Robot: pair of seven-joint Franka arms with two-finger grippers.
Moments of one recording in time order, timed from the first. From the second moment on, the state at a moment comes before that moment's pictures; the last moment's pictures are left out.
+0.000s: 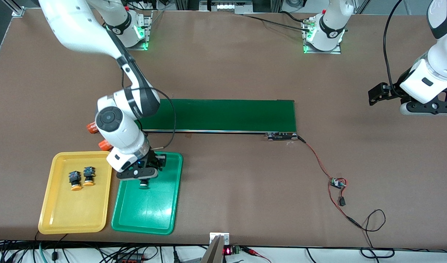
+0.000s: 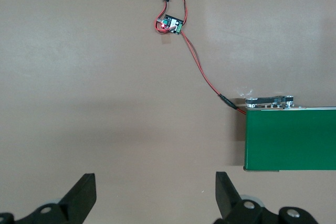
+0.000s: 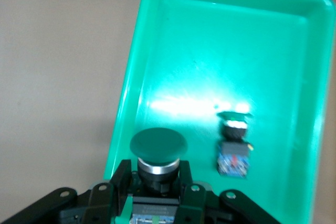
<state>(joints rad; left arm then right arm) -0.07 0.03 0.00 -1.67 0.04 1.66 -0.06 0.25 0.73 0.14 -1.46 -0.15 2.44 0.33</state>
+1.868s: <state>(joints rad) -0.06 0.03 0.00 -1.67 0.04 1.66 -0.06 0.14 0.45 0.08 -1.43 -0.06 1.90 0.21</state>
